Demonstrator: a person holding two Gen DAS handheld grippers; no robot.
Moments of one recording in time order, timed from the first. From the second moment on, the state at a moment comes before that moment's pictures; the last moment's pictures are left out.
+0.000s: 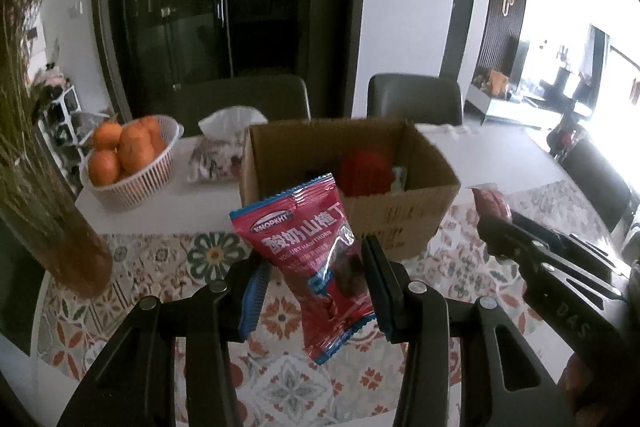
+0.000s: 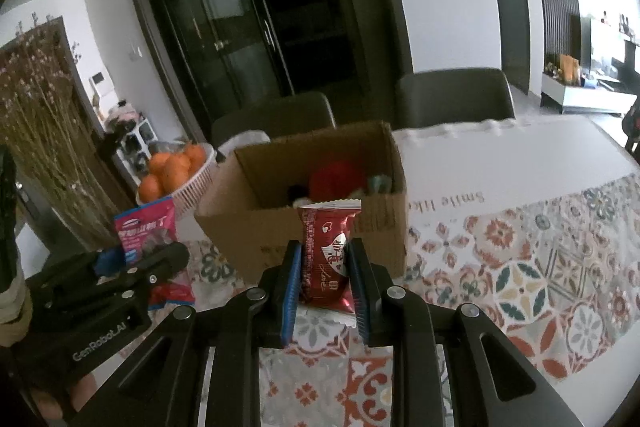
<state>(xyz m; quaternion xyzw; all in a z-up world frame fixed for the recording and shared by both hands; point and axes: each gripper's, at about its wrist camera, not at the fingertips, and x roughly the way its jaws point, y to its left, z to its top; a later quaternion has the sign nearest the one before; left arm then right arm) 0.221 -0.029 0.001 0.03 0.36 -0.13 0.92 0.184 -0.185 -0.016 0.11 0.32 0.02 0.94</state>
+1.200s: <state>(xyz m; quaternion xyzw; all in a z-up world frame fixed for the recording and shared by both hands) 0.292 -0.036 0.028 0.03 0.32 -0.14 0.94 0.253 -0.193 0.034 0.09 0.27 0.03 0.96</state>
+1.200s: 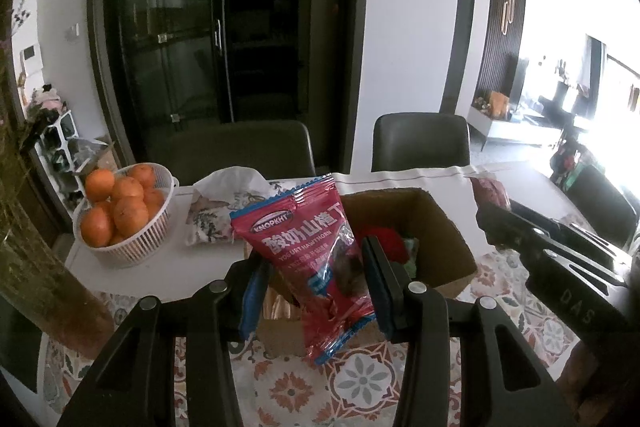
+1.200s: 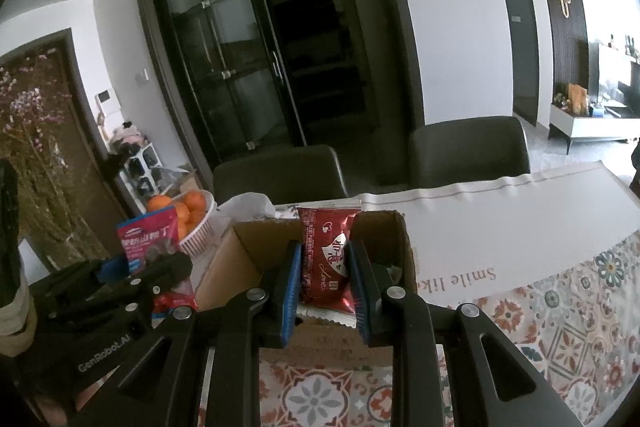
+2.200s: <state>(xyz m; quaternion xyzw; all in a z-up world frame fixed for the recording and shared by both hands) 0.365 -0.062 -0.033 0.08 0.40 -0.14 0.90 0.326 -0.205 -0.011 0.07 0.36 0.01 0.93</state>
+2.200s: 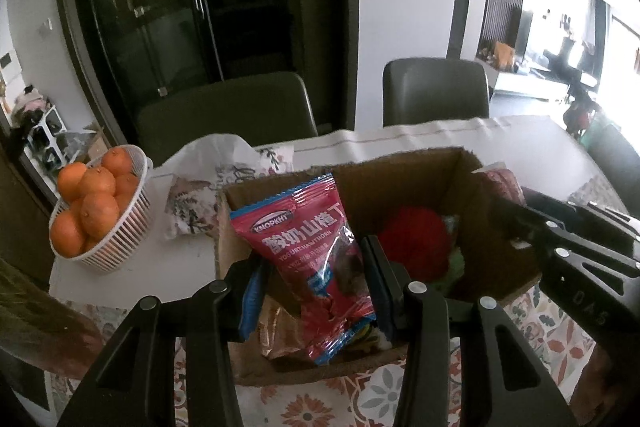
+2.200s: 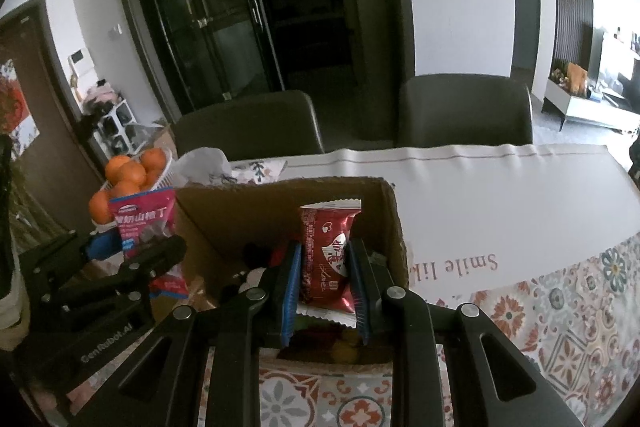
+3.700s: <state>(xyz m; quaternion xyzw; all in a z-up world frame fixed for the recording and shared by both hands) 0.149 -0.022 0.080 0.06 0.28 -0.06 0.96 0.133 -0.188 0.070 0.05 0.28 -0.04 0.96</state>
